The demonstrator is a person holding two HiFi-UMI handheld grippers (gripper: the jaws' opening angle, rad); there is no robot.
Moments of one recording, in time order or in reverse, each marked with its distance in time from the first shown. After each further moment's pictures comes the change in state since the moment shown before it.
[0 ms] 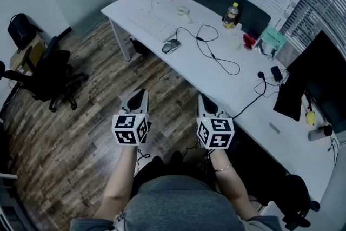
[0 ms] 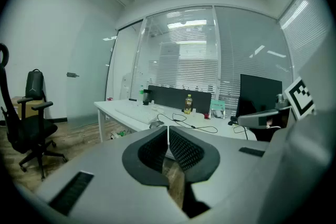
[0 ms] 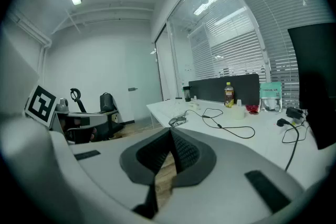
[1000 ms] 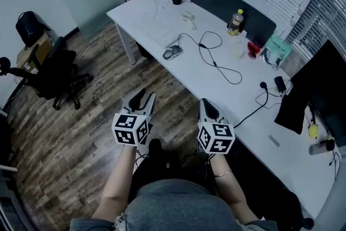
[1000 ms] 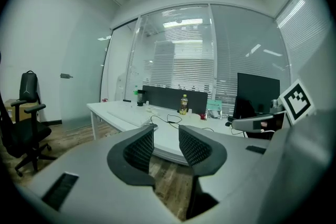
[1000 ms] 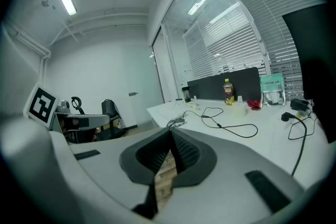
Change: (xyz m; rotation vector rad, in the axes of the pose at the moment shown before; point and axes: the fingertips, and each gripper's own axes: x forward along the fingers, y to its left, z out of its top) left arm 0.025 -0.027 0.009 0.022 0.012 -0.043; right arm 0.010 -0.028 -0.002 0.075 -0.017 0.037
